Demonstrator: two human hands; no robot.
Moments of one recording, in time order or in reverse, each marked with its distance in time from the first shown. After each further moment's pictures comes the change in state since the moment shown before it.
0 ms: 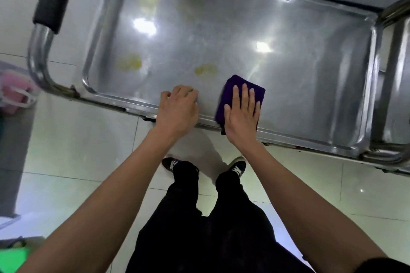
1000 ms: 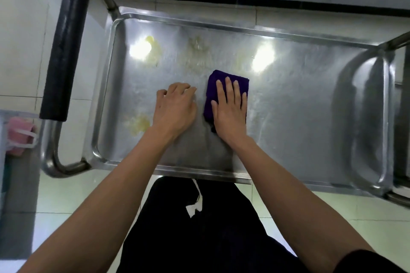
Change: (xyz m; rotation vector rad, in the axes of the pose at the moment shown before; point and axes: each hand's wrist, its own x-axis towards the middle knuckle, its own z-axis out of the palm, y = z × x) left_hand 0.154 -0.064 -0.056 0.036 -0.013 0.030; right_hand 0.157 -0.082 -0.009 -0.012 0.016 -0.051
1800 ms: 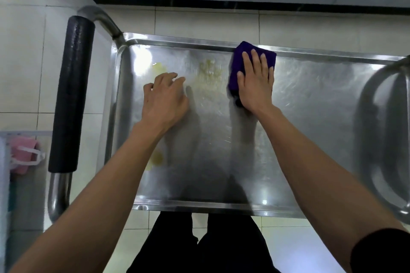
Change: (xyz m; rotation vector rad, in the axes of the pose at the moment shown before) left_hand 0.089 -0.068 -0.032 -0.073 0.016 -0.067; right_hand 0.149 0.020 -0.039 0.041 0.027 0.119
